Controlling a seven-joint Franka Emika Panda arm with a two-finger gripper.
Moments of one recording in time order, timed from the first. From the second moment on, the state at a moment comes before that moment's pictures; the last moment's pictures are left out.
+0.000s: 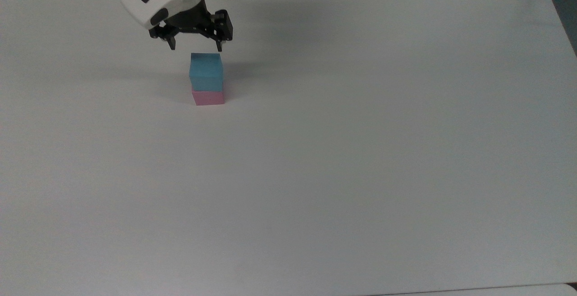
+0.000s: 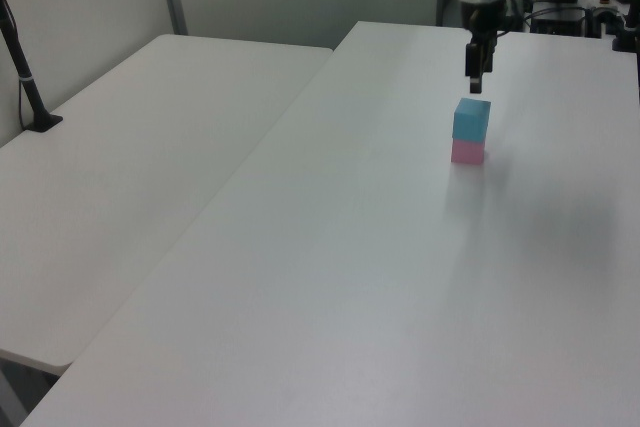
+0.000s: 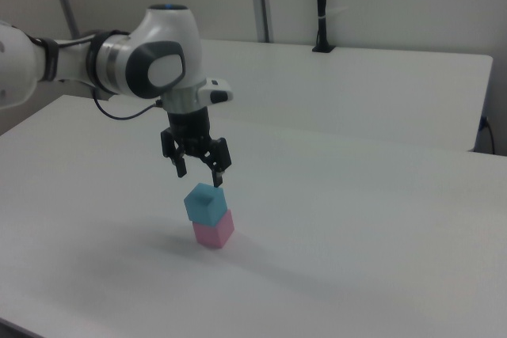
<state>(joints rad) 0.05 0.10 -0.15 -1.88 -0.03 1.91 -0.10</state>
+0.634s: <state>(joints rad) 0.07 0.16 -0.15 -1.94 -0.07 1.99 -0.06</state>
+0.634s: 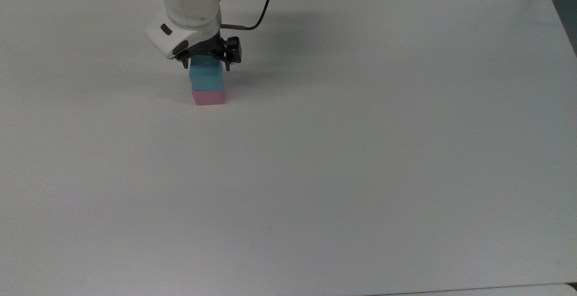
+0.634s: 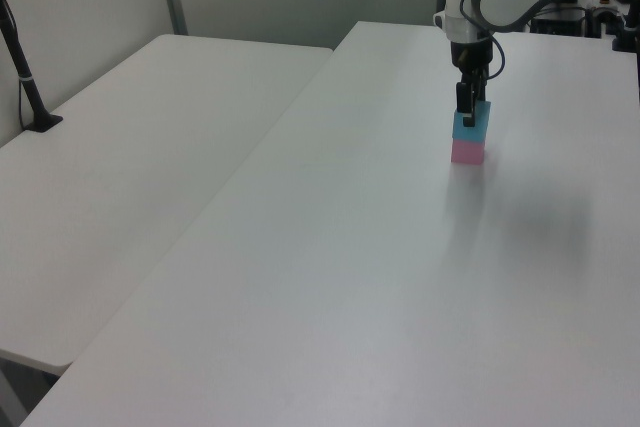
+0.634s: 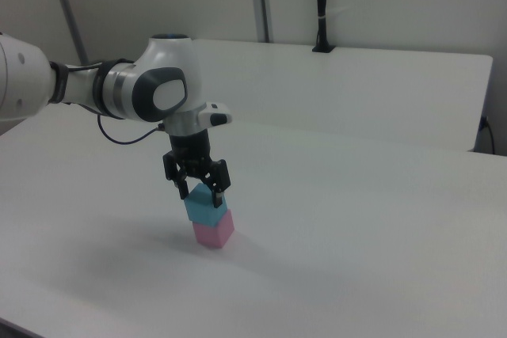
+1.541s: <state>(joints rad) -0.14 0.07 -0.17 -1.96 -0.08 1.98 -0.36</state>
